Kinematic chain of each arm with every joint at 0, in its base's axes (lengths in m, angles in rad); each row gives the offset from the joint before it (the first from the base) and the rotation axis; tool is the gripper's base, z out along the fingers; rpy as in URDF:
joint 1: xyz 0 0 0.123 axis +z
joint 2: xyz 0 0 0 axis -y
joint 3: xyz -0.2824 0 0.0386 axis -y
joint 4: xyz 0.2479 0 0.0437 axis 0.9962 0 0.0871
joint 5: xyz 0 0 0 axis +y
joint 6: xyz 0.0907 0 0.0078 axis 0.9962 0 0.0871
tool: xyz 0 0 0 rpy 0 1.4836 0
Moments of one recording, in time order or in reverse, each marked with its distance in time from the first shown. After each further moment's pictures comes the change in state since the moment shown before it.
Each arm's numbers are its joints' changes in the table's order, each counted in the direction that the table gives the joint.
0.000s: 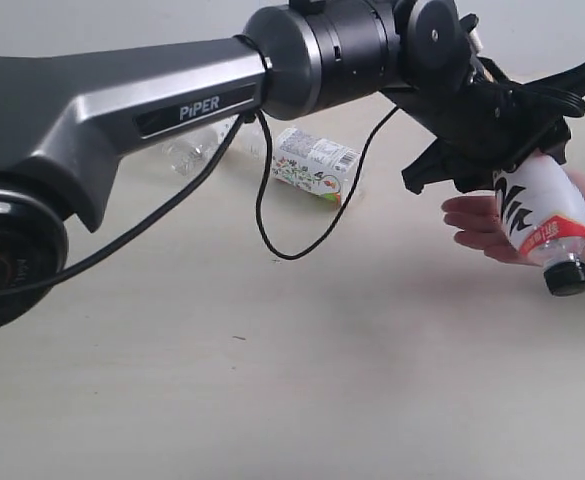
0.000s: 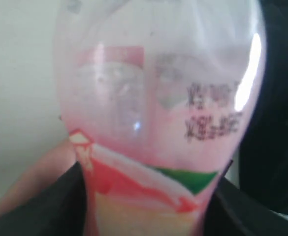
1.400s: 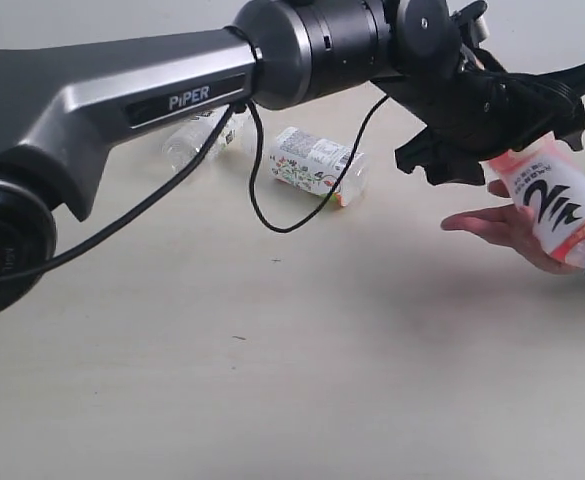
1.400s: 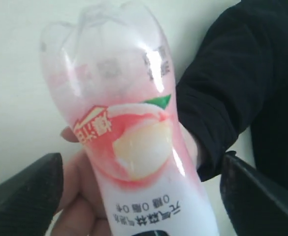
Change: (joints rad) left arm 0.012 0.013 0.000 -0.011 0.015 0.184; right arm 0.000 0.000 0.000 0.000 0.000 0.000
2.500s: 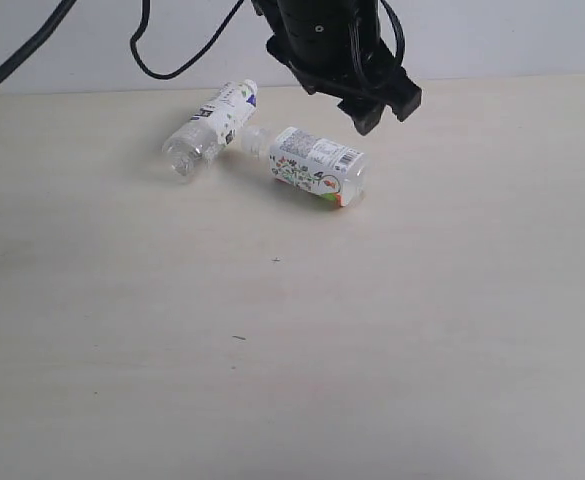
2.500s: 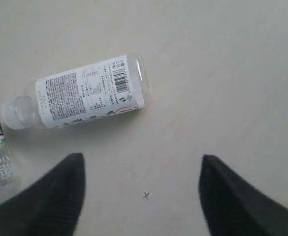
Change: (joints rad) left arm 0.089 0.200 0.000 0.574 0.526 0.577; right arm 0.000 0.000 0.000 0.000 0.000 0.000
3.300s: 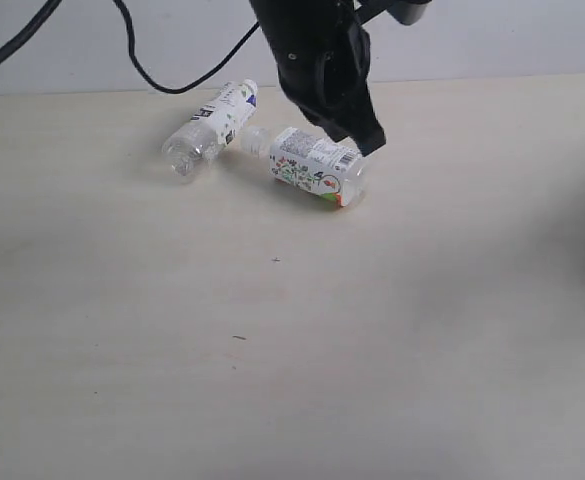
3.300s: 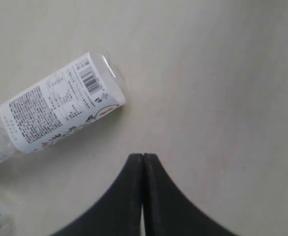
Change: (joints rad) left arm 0.066 0.029 -0.153 -0.170 -0.117 0.361; right arm 0.000 0.000 0.000 0.000 0.000 0.000
